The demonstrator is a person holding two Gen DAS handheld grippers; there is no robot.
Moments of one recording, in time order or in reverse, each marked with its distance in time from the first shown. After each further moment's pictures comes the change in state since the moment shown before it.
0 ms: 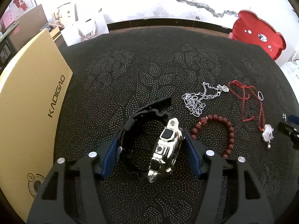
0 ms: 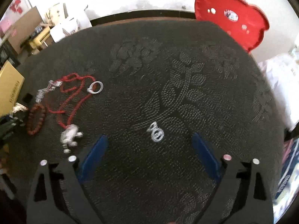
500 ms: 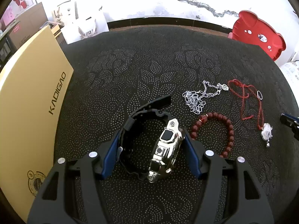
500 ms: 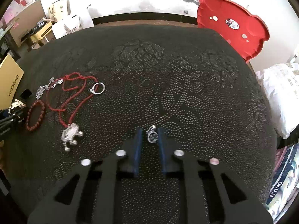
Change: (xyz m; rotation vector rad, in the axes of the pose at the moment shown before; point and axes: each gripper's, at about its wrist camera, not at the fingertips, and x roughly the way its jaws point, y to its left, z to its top) left arm -0.001 0.003 0.000 -0.008 0.013 -0.007; right arm -0.009 0.004 -0.002 -0.032 0.010 0.003
